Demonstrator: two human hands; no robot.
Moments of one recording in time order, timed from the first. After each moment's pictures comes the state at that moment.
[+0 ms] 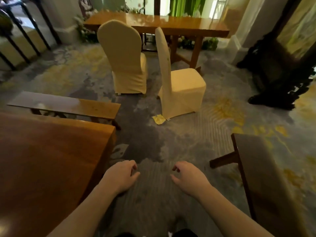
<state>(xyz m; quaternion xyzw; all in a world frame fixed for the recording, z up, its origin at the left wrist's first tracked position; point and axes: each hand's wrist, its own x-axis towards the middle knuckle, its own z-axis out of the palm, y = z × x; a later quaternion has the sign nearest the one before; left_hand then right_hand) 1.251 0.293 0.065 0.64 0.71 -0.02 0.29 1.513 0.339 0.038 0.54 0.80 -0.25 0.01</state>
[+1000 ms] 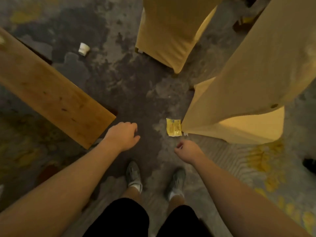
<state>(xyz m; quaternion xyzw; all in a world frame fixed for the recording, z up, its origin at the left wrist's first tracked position) 1.012 0.928 -0.191 0.48 0.80 -0.04 0.36 1.252 1.058 -0.191 0.53 0.72 -0.33 0.30</state>
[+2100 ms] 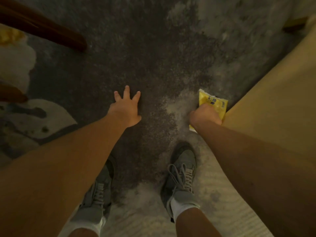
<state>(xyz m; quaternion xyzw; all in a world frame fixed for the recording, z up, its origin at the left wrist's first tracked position) 1.043 1.025 -0.744 0.30 0.80 -0.13 0.51 1.208 1.221 -0.729 0.56 0.71 -0.16 0.39</state>
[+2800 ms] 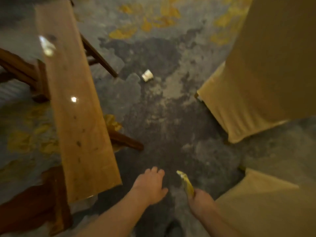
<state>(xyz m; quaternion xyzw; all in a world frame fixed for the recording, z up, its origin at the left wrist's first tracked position) 0.958 1.065 -0.285 0.26 0.85 0.03 0.45 1.087 1.237 -0.328 0.35 0.80 -0.27 0.41</state>
